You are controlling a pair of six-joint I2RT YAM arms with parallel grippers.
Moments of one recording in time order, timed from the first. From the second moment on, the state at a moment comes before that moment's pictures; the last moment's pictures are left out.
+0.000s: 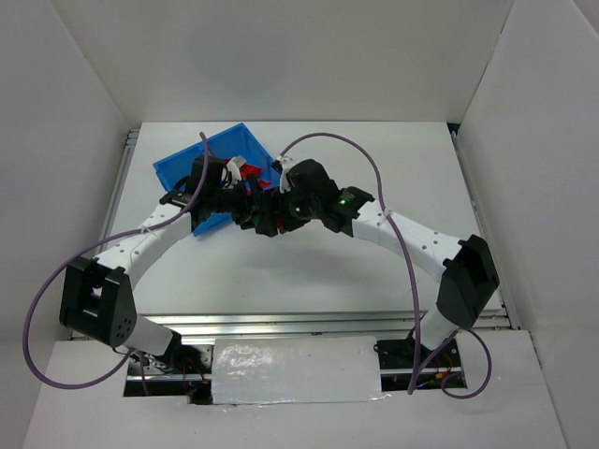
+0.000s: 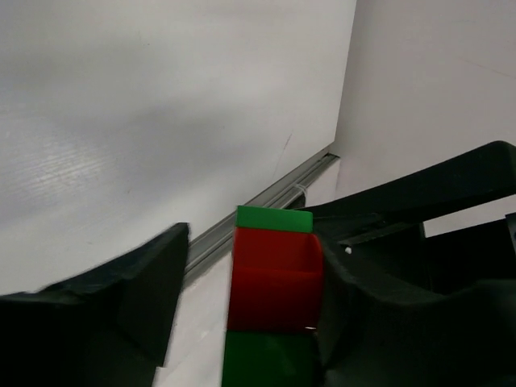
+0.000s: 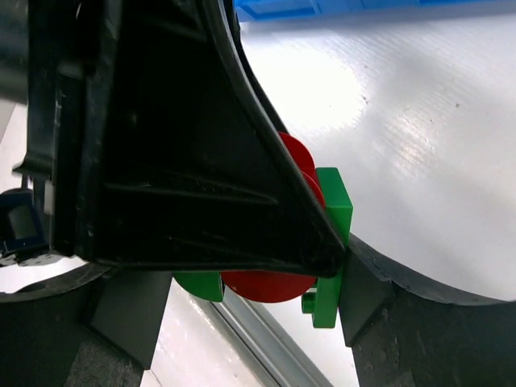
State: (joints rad) left arm -0.33 1.45 1.09 -0.35 0.65 -0.88; right arm 0.81 1.58 1.35 -0.38 -0.20 0.41
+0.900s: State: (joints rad) left arm -0.28 1.29 0.98 -0.02 0.90 -0.74; right arm 0.45 1.33 1.11 -0.10 -1.04 0.60
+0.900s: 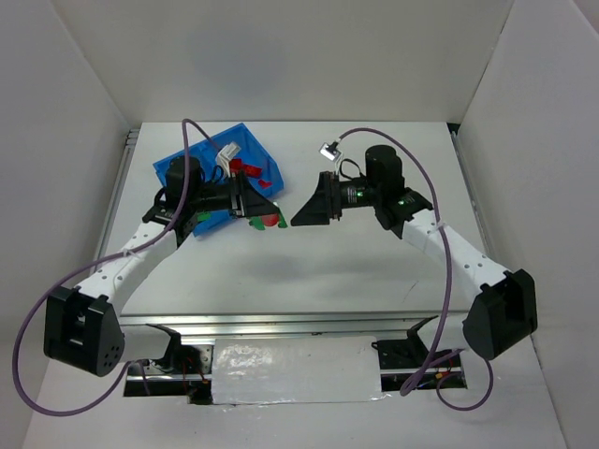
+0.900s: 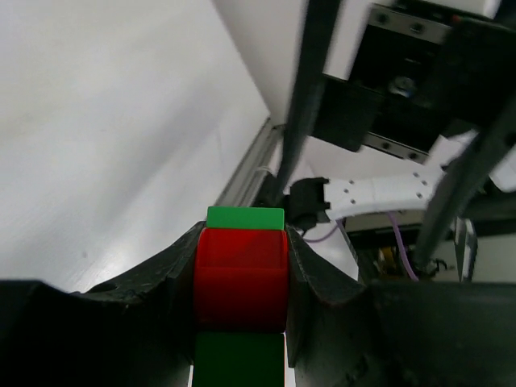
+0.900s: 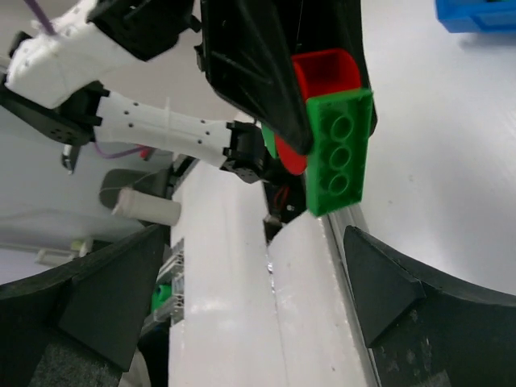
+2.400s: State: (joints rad) left arm -0.25 1.12 0.94 0.11 1.11 -0.74; right arm 0.41 1.42 1.02 0.40 -1.15 0.83
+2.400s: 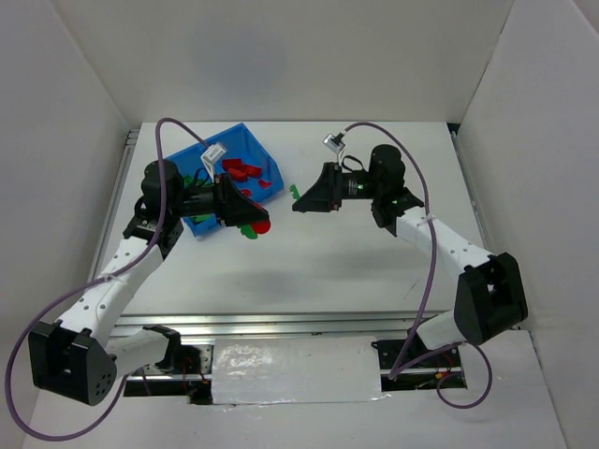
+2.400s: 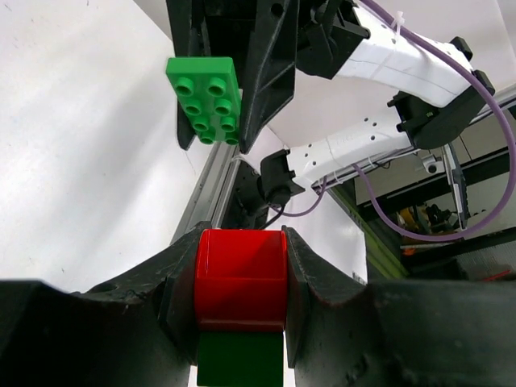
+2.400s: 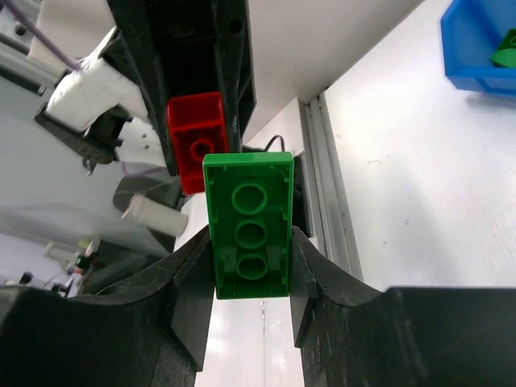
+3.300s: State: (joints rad) left arm -0.14 0.99 1.53 -0.94 0.10 -0.56; right arm 0.77 2.30 2.23 -0.31 -0.29 0.52
